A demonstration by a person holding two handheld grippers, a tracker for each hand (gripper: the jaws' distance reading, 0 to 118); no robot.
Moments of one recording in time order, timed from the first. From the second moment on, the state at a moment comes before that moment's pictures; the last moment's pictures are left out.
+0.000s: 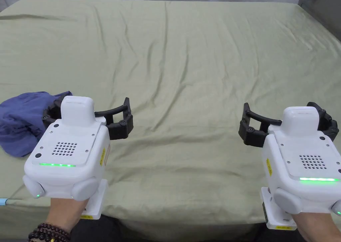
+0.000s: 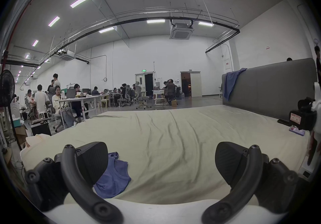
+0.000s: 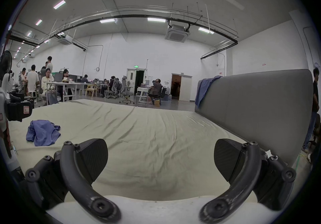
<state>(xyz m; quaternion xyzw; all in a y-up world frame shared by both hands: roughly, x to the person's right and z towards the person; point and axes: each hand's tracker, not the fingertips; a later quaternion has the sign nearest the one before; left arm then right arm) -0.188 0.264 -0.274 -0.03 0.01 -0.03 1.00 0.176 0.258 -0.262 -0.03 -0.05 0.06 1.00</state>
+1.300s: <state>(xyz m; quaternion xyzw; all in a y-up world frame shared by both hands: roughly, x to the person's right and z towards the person) -0.337 0.301 -0.193 -0.08 0.21 -0.04 0.97 -0.060 0.296 -0.317 -0.06 0.16 0.03 0.99</state>
